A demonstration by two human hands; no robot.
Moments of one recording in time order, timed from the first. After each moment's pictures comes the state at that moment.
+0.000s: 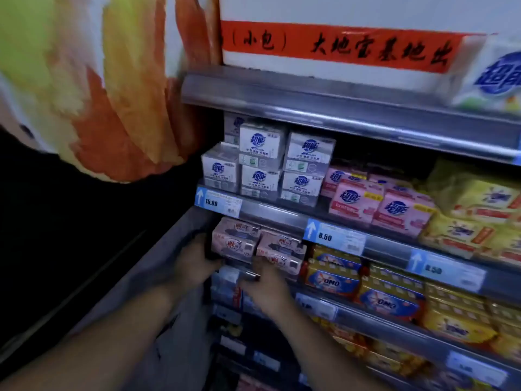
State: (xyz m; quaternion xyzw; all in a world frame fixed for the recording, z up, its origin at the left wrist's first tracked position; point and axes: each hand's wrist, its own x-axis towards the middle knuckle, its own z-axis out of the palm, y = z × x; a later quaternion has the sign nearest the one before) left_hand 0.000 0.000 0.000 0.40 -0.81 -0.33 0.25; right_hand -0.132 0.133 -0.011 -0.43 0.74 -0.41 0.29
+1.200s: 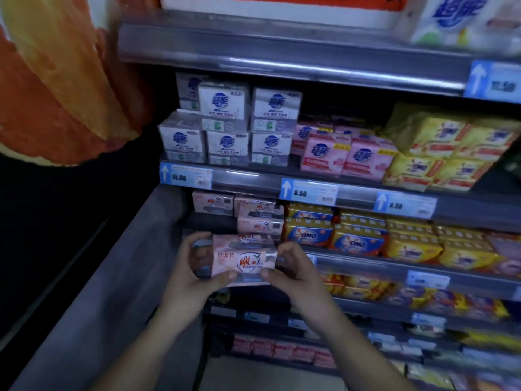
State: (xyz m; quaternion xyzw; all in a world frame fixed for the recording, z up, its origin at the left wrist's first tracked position) left_hand 0.032 0.089 -0.014 0.22 -0.66 -0.62 0.36; right_hand -0.122 0.250 0.018 -0.33 0.65 -0.60 0.32
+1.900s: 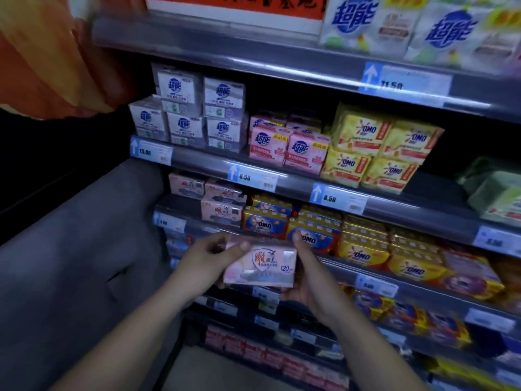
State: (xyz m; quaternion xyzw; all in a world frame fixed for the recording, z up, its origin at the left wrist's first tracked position) left_hand -0.047 0.222 0.032 0.34 -0.70 -0.58 0.24; right_hand -0.211 0.369 0.042 -0.22 0.64 -0.54 0.49
